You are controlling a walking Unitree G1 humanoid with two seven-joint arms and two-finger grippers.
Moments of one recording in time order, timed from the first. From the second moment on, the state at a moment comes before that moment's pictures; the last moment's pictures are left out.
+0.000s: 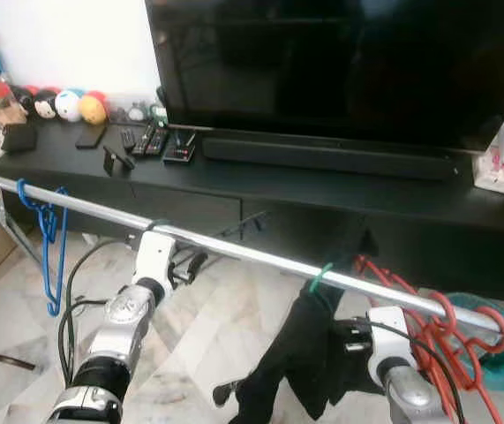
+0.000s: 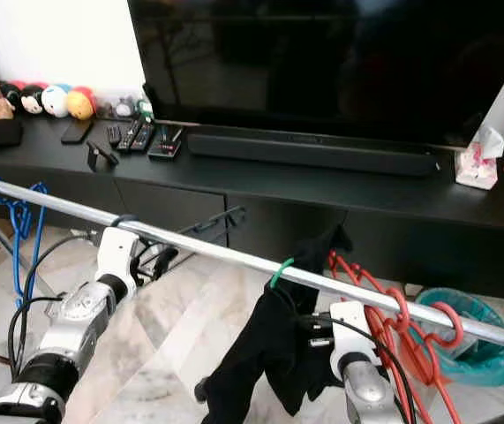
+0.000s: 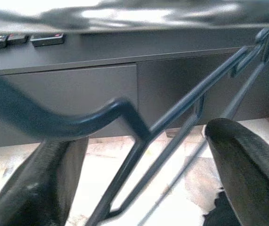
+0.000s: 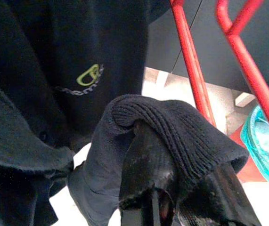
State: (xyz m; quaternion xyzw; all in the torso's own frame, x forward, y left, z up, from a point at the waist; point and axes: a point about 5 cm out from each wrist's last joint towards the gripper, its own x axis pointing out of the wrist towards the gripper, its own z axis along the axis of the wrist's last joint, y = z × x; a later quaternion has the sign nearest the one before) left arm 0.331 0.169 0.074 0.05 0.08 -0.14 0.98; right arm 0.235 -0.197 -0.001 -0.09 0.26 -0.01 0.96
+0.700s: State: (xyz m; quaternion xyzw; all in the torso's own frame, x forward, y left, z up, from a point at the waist) left arm 0.329 0.169 0.072 0.05 0.09 -0.15 0.98; right arm 0.235 -0.197 -0.001 -0.09 0.26 -0.01 0.96
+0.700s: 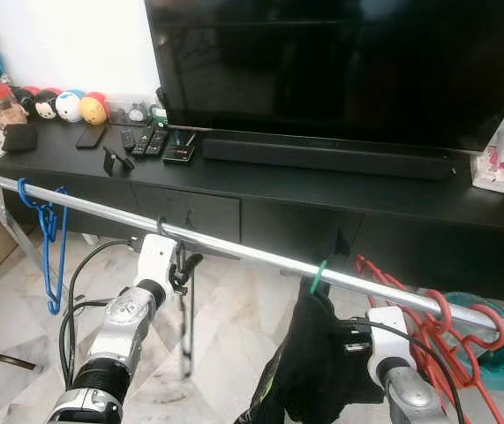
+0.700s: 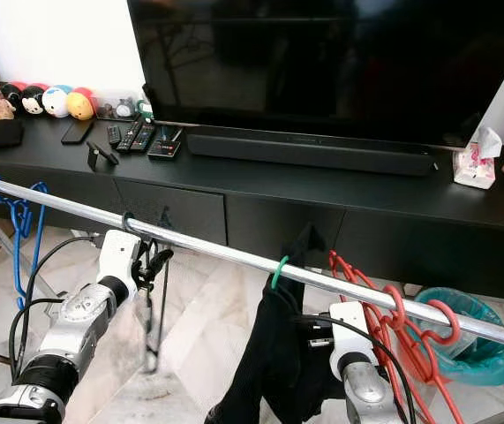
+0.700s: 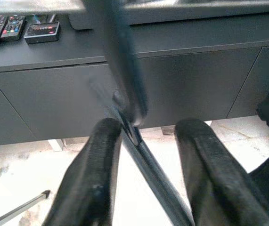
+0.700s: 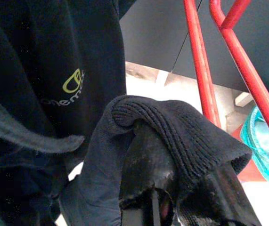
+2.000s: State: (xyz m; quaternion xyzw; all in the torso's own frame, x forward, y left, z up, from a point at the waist) left arm 0.310 0.174 0.077 0.03 0.04 -0.15 0.99; right arm 0.234 -0.194 -0.001 -0.08 0.27 -0.01 0.96
